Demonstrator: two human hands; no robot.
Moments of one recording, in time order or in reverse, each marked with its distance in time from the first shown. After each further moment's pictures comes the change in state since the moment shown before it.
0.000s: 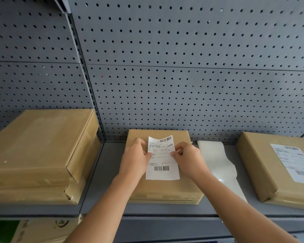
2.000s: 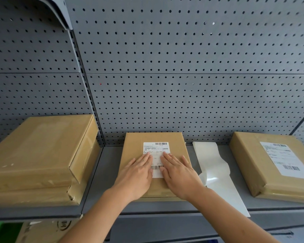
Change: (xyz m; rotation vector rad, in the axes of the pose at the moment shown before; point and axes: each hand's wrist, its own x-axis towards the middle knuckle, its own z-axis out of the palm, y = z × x) left_hand -0.044 -0.018 -0.003 0.552 -0.304 0.469; right_hand -0.052 0.015 0.015 -0.556 -0.155 -0.391
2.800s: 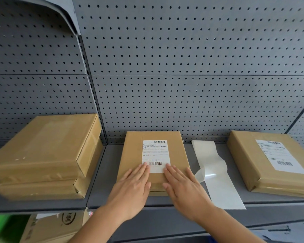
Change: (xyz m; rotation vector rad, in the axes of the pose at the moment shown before) left_hand -0.063 0.010 0.007 -0.001 -0.009 0.019; right_hand -0.065 -0.012 0.008 -0.031 0.029 -0.052
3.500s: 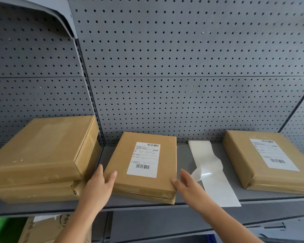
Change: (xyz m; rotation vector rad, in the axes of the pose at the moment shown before) left_hand -0.018 -0.062 0.002 -0.565 0.219 -0.632; right_hand -0.006 0.020 0.002 0.887 -0.129 0.555
